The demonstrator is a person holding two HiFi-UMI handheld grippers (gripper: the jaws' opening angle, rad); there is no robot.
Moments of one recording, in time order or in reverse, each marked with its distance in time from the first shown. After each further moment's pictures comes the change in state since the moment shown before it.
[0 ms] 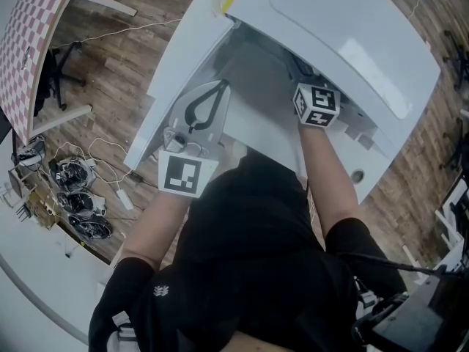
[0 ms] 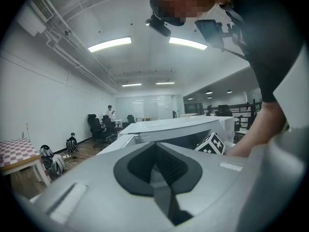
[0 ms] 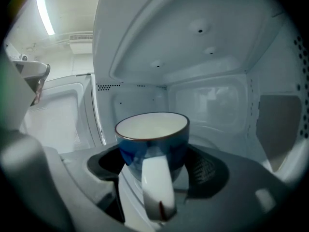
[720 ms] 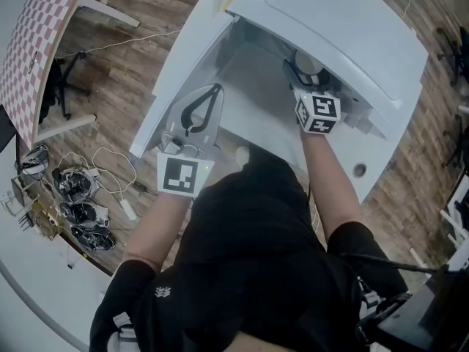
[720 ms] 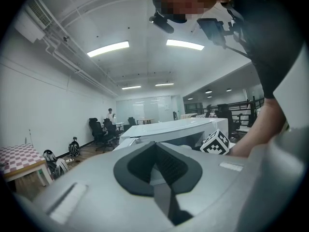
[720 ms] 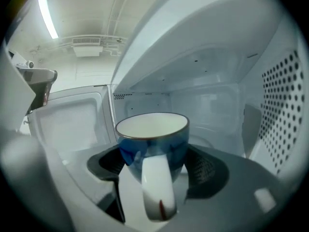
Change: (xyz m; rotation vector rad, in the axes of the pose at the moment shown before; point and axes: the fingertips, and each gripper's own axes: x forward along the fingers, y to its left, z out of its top) left arm -0.042 -0.007 0.017 0.029 -0.031 0.016; right arm -0.051 0.016 0.003 0.001 -0.012 0.030
